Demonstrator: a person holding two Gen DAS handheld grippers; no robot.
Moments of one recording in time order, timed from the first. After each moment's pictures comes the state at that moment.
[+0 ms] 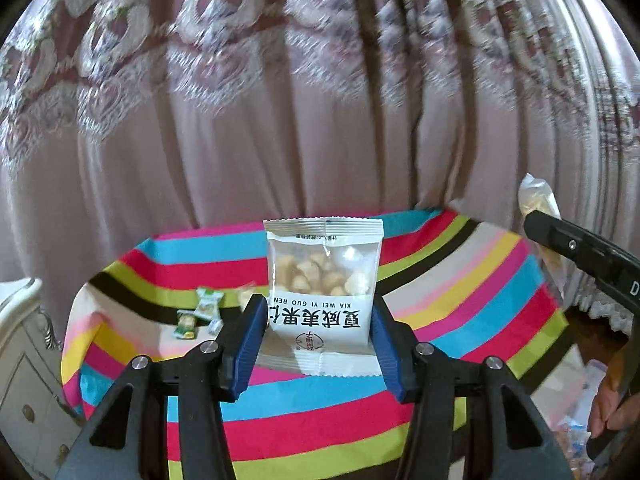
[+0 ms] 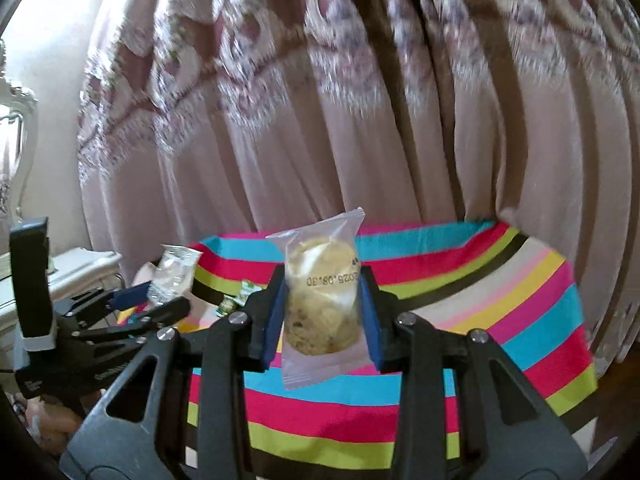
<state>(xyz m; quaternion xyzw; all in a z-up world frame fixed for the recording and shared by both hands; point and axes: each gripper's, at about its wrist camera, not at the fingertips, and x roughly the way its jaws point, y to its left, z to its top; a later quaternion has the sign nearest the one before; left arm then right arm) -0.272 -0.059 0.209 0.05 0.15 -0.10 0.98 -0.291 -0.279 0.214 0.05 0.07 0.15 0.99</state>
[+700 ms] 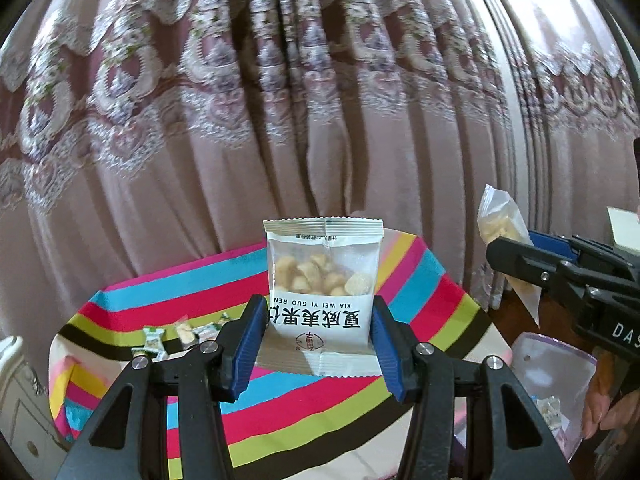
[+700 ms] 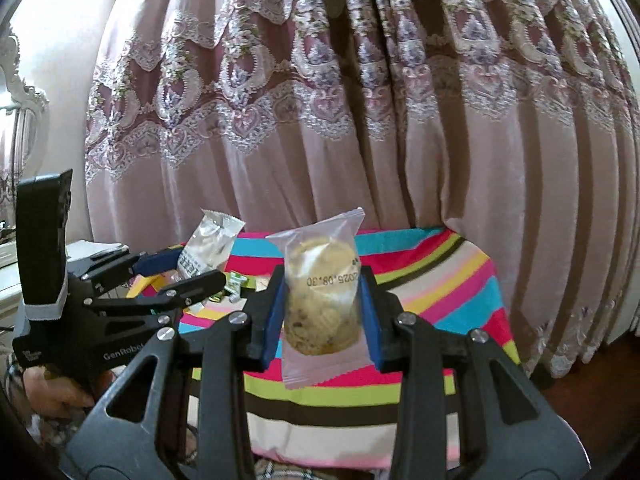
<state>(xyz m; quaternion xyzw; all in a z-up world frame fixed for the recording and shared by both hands) -0.361 -0.155 0.227 0.12 0.12 -0.21 0.96 -0.419 -0.338 0.207 0.04 0.06 0.10 0.99</state>
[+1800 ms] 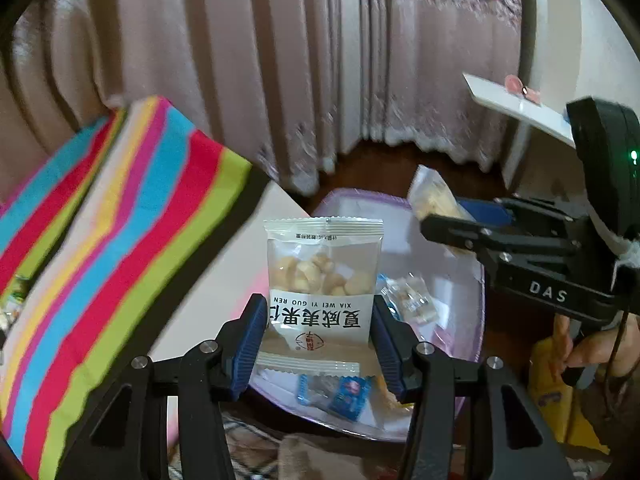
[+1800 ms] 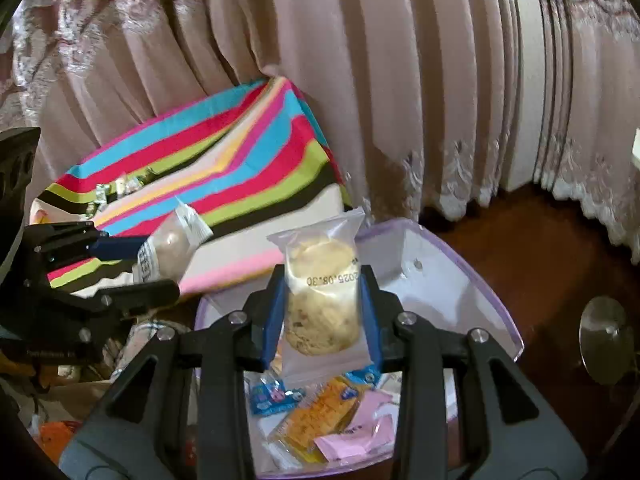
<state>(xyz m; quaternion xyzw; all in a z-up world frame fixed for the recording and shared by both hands) -0.392 -0.340 0.090 0.24 0.34 -0.46 0.79 -0.483 -0.507 0.062 0.13 0.29 -0.10 0.94</state>
